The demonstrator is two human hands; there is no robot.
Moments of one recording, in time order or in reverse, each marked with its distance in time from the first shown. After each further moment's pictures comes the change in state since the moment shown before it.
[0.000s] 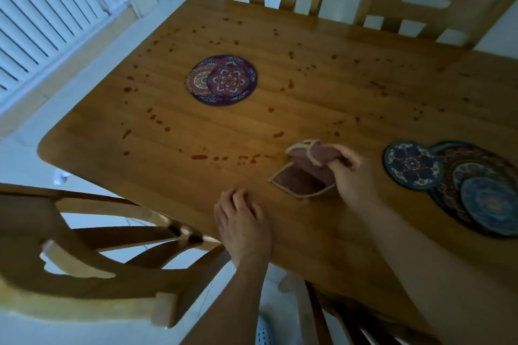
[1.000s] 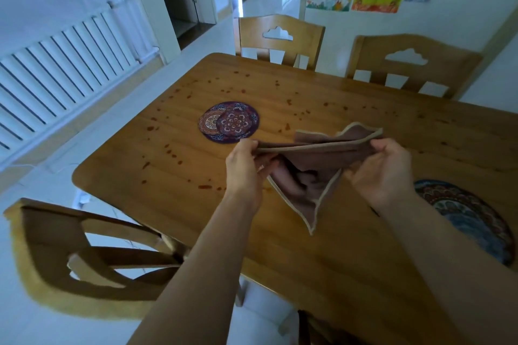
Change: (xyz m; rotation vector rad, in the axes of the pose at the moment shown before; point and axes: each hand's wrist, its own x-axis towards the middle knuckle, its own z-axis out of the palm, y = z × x) left_hand 0.057 0.153 -0.134 -1.378 -0.393 -0.344; right_hand -0.006 -0.107 -0.074 0.973 -0.085 0.236
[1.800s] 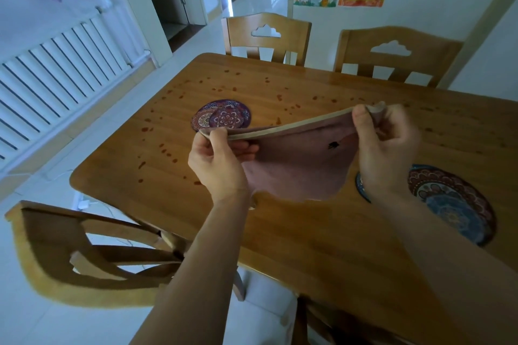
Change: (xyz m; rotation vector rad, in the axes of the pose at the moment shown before) left_hand -0.043 0.010 0.005 0.042 0.244 0.570; right_hand -0.028 -0.006 -0.004 -0.713 0.129 -0.999
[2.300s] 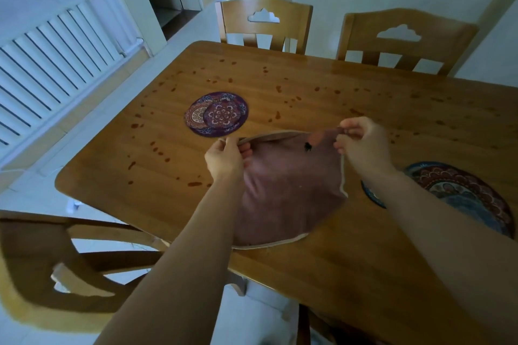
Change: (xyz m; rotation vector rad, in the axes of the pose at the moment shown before) left_hand 0.067 -0.086 0.009 0.318 -0.027 -0.446; right_hand 0.029 0.083 0.027 -0.299 -0.299 0.543
